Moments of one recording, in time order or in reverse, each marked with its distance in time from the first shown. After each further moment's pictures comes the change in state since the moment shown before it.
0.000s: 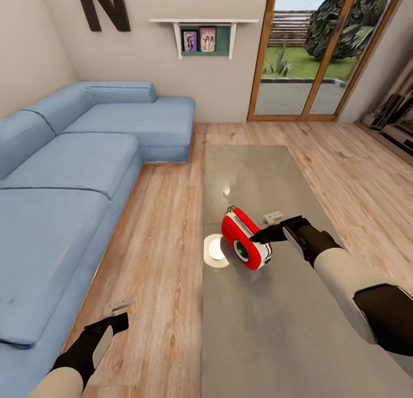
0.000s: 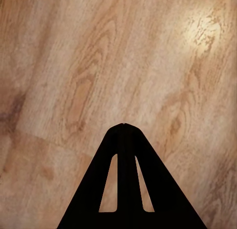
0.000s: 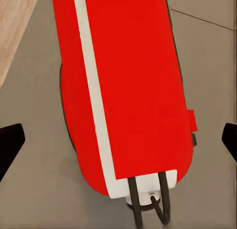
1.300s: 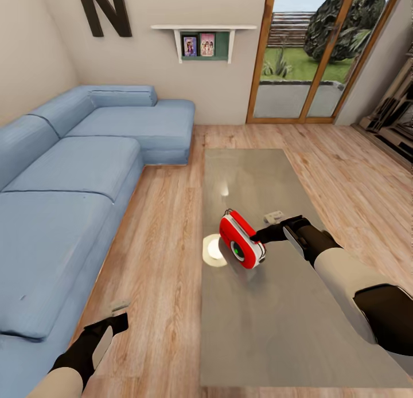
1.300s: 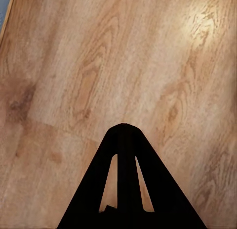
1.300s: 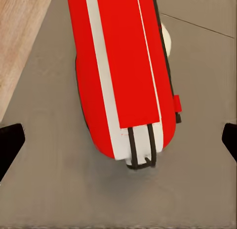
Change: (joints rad) left arm 0.000 0.001 -0.002 0.004 -0.002 0.000 0.000; right arm 0.000 -0.001 -0.004 -0.003 0.002 -0.002 -0.008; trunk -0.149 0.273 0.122
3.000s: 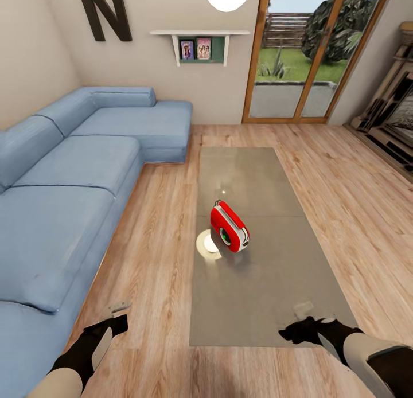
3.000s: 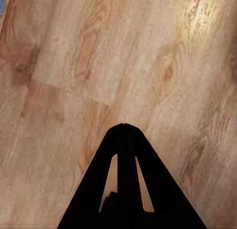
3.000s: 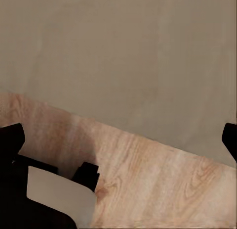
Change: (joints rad) left arm 0.000 0.003 -0.002 0.015 -0.001 -0.009 -0.003; right arm 0.334 -0.068 -0.001 0.488 -0.016 -0.571 -0.002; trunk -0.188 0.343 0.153
